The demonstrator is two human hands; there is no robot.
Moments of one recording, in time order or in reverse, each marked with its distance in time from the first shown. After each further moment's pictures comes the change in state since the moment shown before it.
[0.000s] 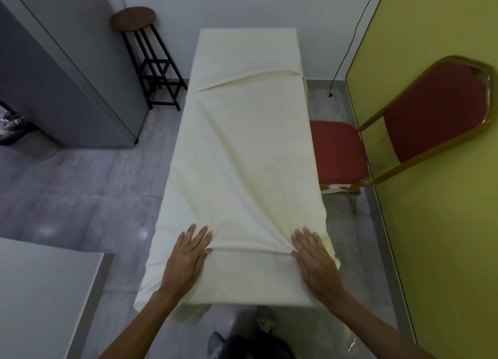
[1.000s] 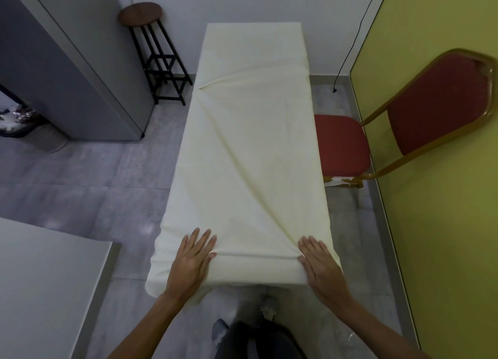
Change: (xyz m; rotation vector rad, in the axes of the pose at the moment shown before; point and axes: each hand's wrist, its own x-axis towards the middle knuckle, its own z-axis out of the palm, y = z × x) left_hand -0.055 0.012 0.001 0.026 0.001 0.015; right_hand -0.051 -0.012 -0.005 0.016 -0.094 0.068
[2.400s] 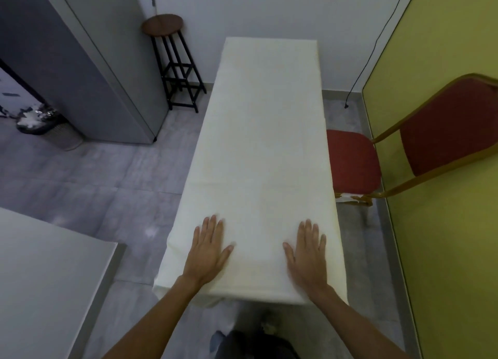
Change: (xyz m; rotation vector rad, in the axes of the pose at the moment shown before) left_hand 0.056 0.008 -0.004 0.134 -0.253 -0.214; right_hand 0.080 -0.041 0.023 -0.141 -0.216 0.379
